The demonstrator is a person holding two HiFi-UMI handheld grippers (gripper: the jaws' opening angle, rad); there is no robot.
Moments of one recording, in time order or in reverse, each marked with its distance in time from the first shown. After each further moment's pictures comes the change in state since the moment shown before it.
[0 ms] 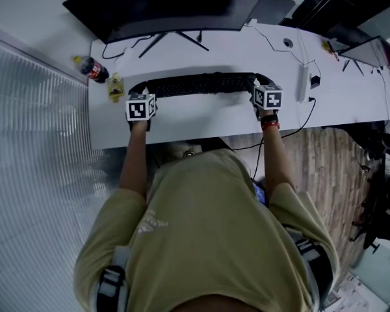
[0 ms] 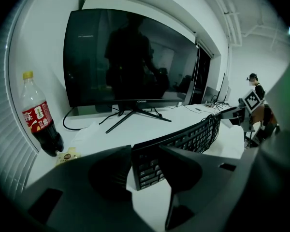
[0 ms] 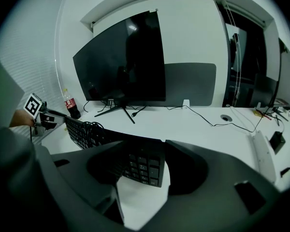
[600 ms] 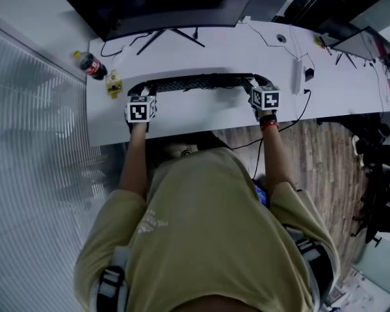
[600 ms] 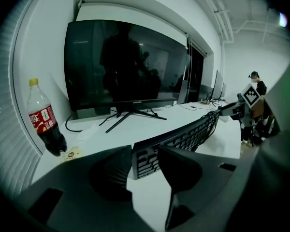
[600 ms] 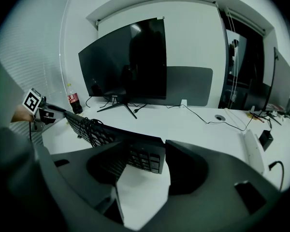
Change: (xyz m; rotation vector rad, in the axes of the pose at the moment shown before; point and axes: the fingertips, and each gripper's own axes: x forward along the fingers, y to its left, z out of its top) left arm -0.030 -0.016 -0.020 0.059 -0.026 -0.007; right arm -0.038 0.015 -0.024 -0.038 0.007 -0.032
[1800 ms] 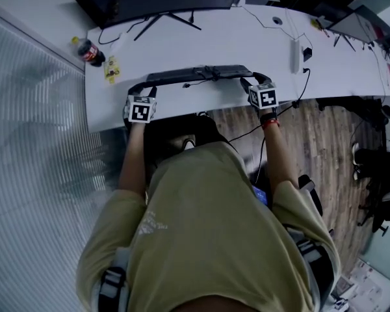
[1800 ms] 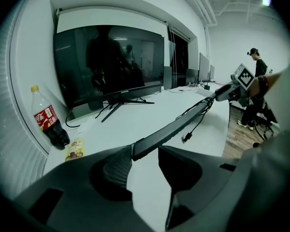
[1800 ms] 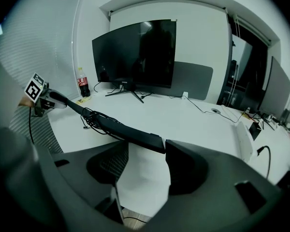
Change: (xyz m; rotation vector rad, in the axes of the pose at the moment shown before) left arm -0.043 -0.034 -0.068 0.195 0.067 -0.002; right arm -0.047 0.030 -0.078 -0.102 0.062 -0.019
